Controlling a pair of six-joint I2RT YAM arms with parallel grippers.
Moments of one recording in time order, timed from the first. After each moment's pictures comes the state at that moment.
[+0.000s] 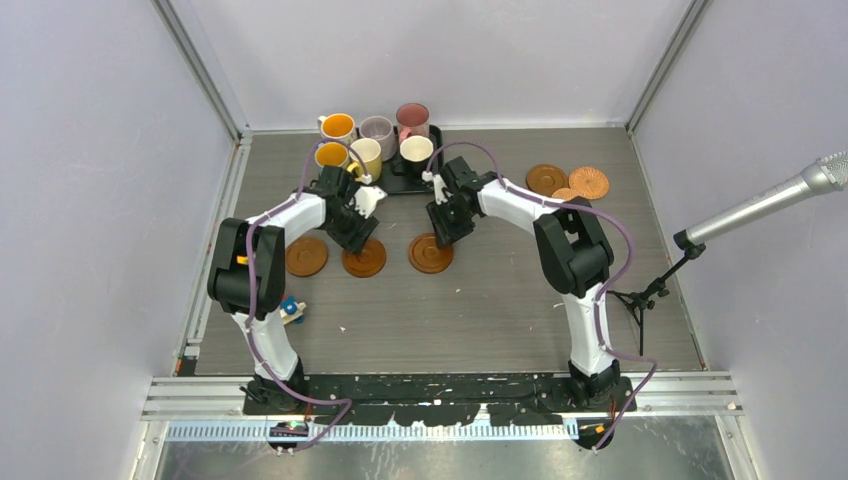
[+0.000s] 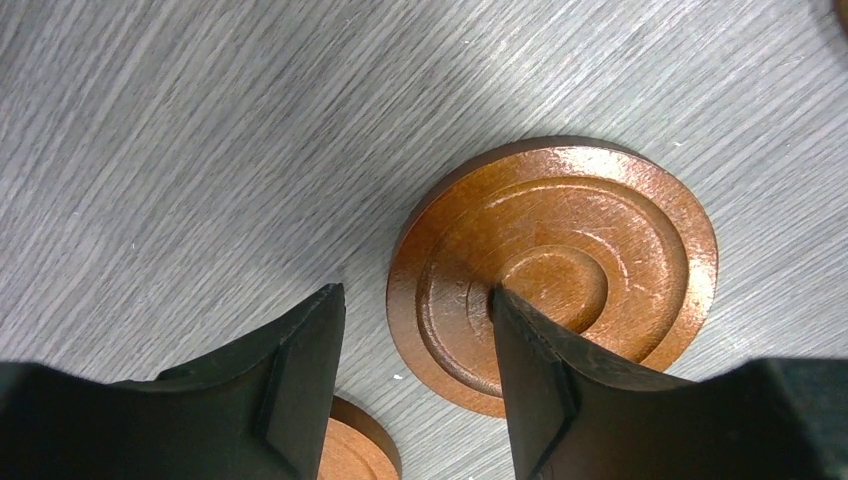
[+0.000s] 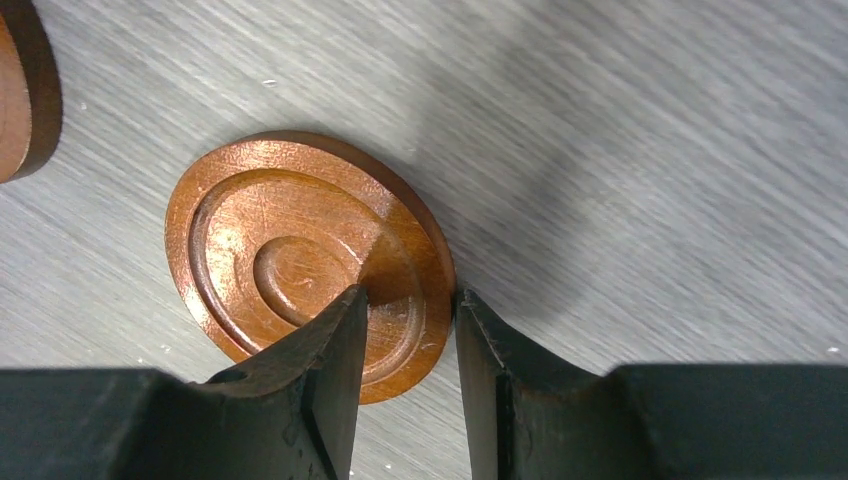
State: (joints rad) left arm -0.23 1.84 1.21 -0.54 0.20 0.51; right arm 0.55 2.12 1.58 -0.61 -0.22 0.06
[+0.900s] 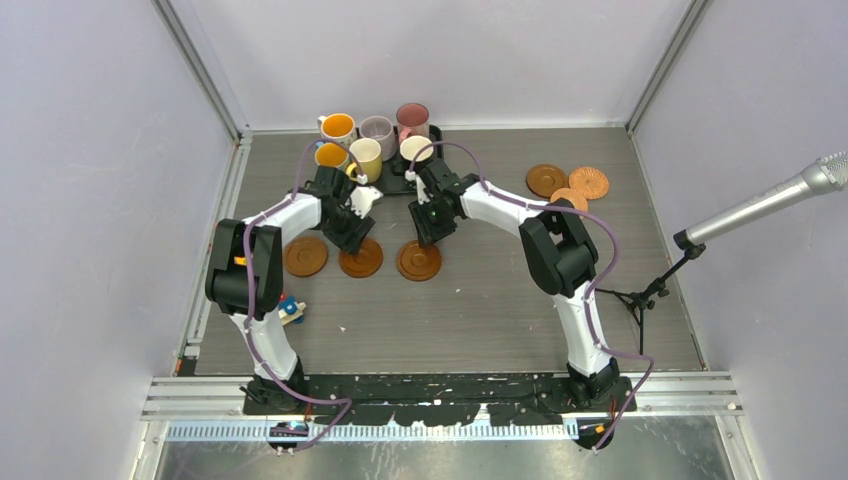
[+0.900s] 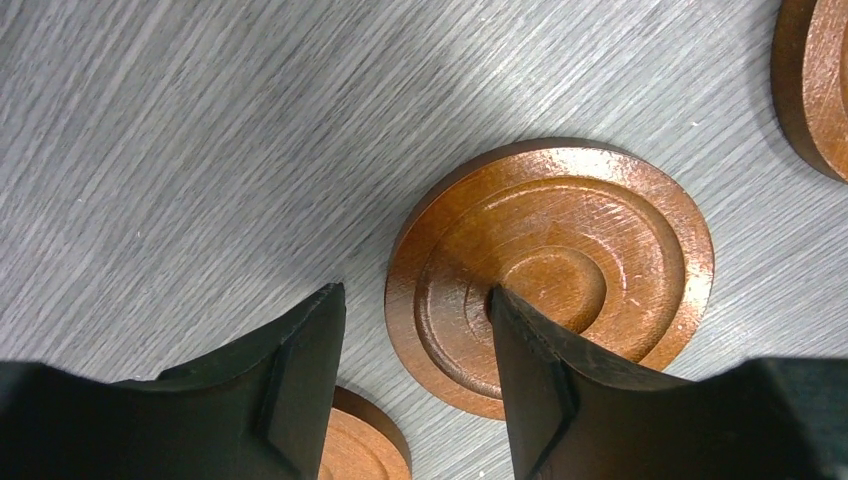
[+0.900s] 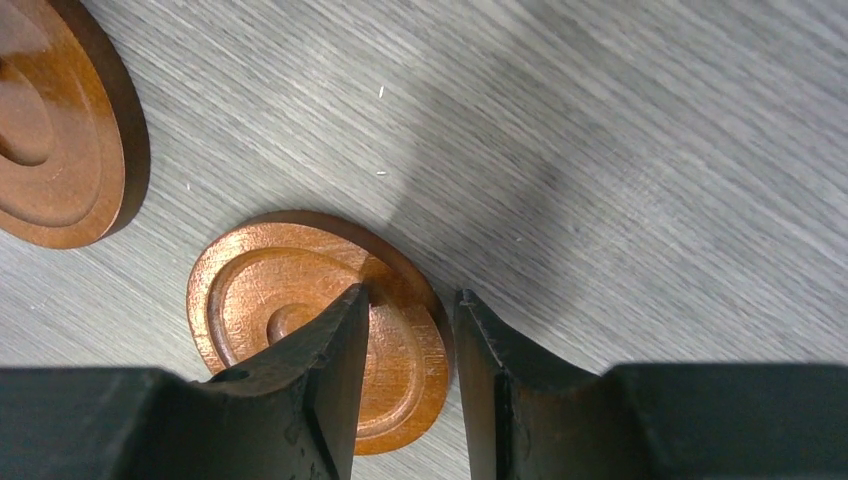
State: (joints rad) left arm -0.20 1.84 1.19 -0.54 0.23 0.53; right arm 0.64 2.19 1.68 -0.58 -0.19 0.16
